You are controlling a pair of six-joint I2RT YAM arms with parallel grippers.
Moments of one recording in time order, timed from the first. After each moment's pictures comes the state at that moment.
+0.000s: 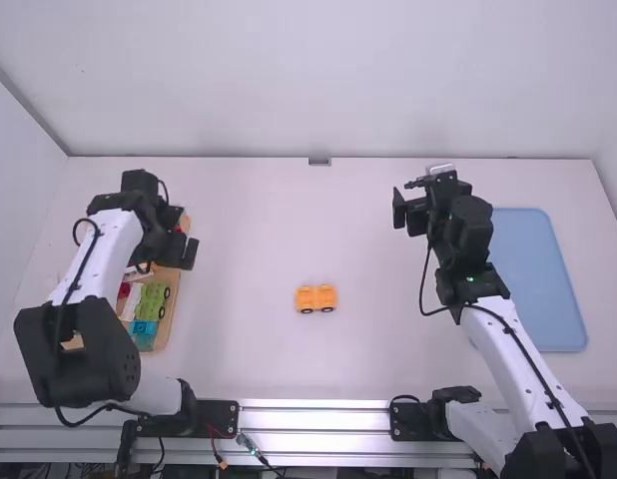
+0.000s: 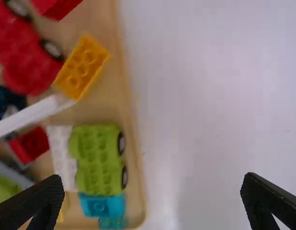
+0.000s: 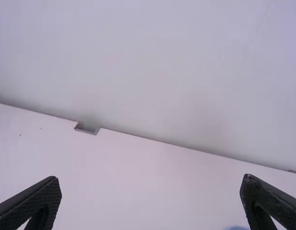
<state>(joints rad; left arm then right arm) 0.23 1.56 1.22 -1.06 -0.05 0.27 0.15 1.15 0.74 0.16 -0.04 -0.16</state>
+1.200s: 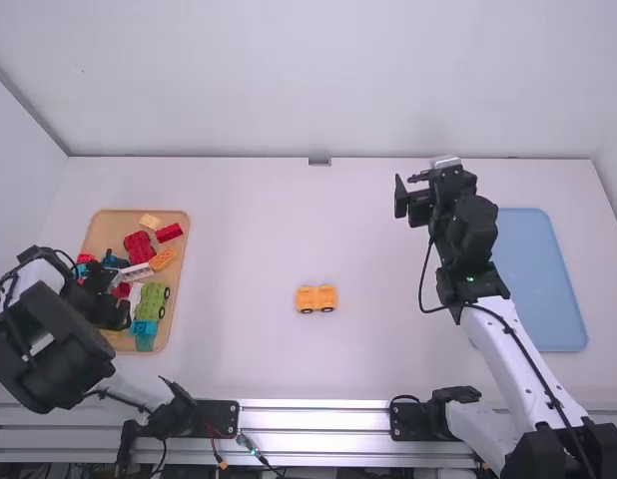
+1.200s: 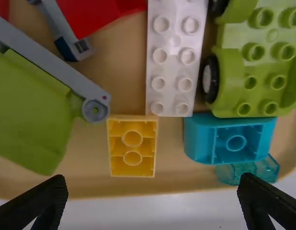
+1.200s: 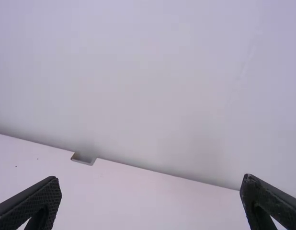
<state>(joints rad) 0.86 1.67 1.02 -0.91 -0.02 0.90 0.15 1.15 0.74 0.28 -0.04 -0.16</state>
